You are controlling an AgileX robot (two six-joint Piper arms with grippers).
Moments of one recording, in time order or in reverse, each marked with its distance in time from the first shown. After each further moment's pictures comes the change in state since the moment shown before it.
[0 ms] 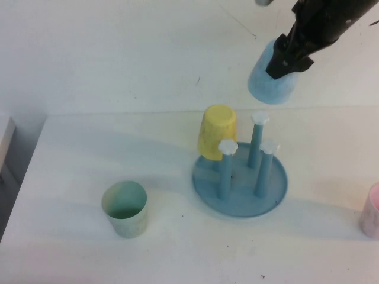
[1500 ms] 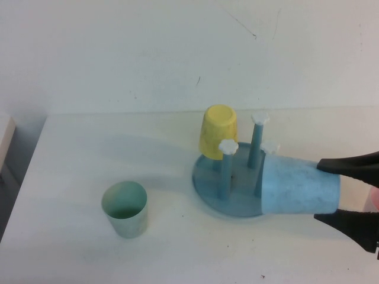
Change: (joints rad) right arm -0.376 -0.764 1.727 1.526 -0.240 0.215; left arm 0.000 0.000 0.000 0.000 0.000 0.000
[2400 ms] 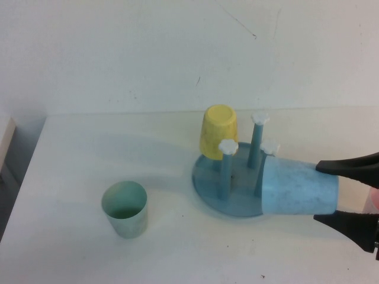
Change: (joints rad) right arm 0.000 0.030 0.000 0.004 -0.022 0.007; left arm 0.000 0.000 0.005 -0.657 -0.191 -0.264
